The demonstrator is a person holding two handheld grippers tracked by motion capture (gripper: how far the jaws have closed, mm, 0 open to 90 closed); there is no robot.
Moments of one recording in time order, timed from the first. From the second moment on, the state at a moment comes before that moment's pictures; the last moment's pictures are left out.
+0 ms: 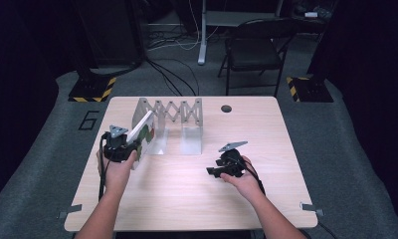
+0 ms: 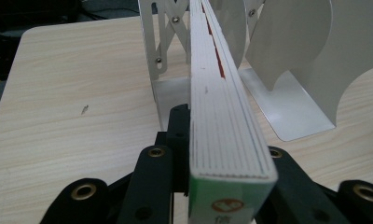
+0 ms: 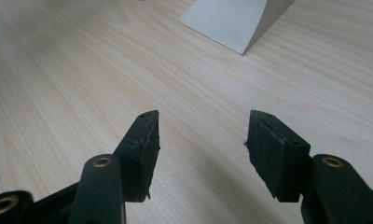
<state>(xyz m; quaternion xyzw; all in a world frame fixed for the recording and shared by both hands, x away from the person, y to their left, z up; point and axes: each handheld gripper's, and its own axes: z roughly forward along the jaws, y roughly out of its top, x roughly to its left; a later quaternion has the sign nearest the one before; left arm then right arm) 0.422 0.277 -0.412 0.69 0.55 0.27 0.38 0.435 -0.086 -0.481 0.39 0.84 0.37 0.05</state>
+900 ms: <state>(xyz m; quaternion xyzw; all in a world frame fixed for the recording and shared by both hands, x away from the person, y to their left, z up) 0.435 0.271 -0.427 0.69 0.56 0.27 0.36 0.435 -0.086 -0.482 0.39 0.84 0.37 0.05</state>
